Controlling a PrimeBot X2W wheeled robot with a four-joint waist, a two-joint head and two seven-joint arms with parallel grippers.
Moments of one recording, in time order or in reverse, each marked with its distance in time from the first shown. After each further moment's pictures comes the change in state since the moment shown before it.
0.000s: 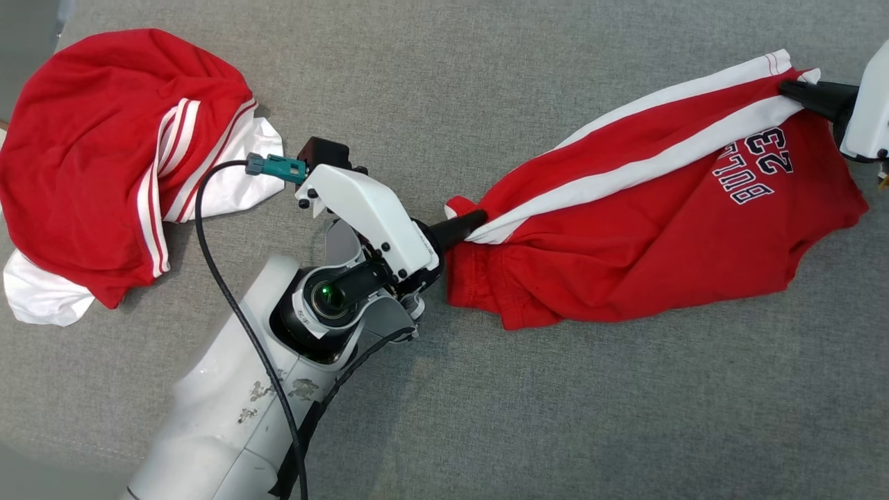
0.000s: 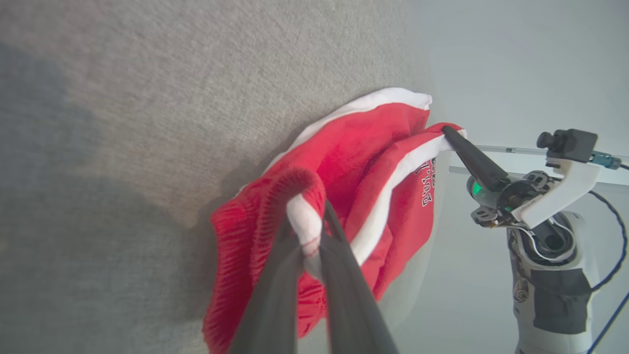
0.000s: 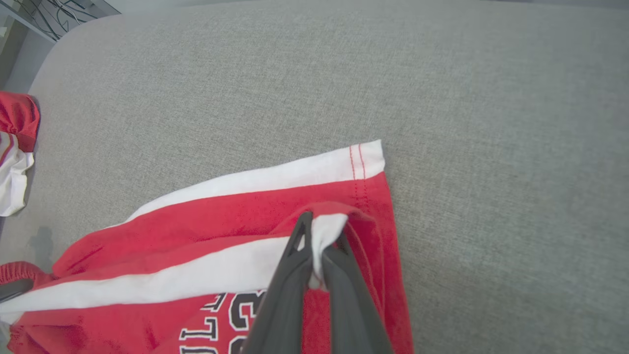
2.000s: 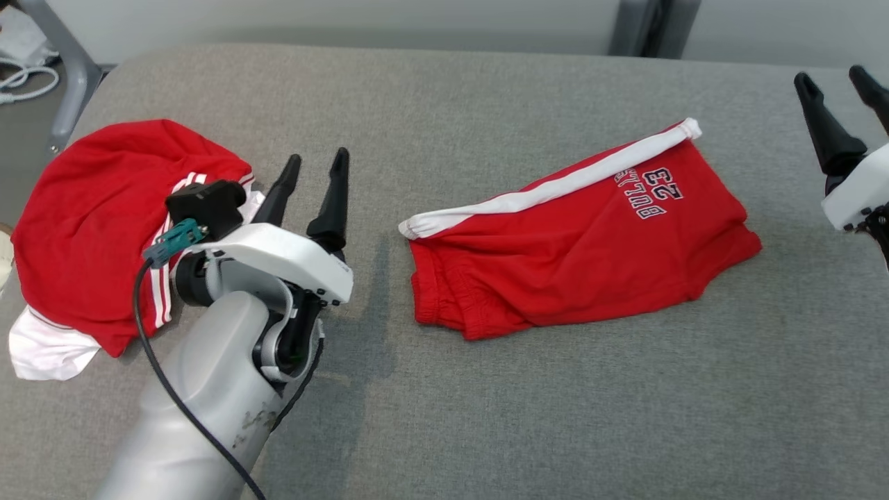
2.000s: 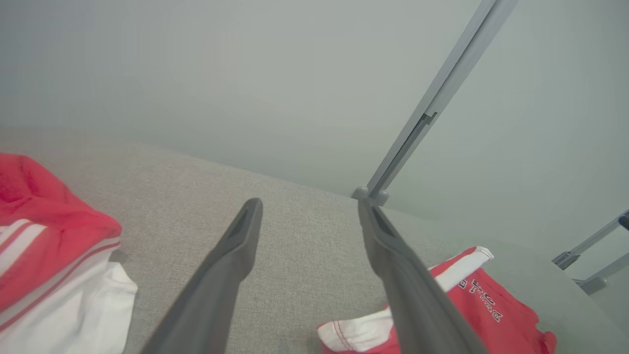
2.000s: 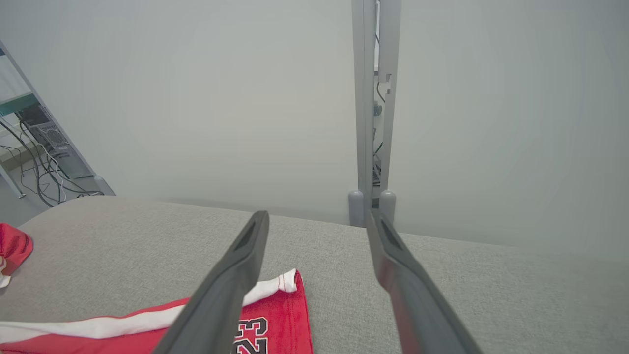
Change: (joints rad) left arm -0.021 0.070 -0.081 0.326 0.481 -0.262 -0.815; right arm 0.176 0.034 0.022 0.089 -0.161 0.000 -0.796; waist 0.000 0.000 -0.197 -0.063
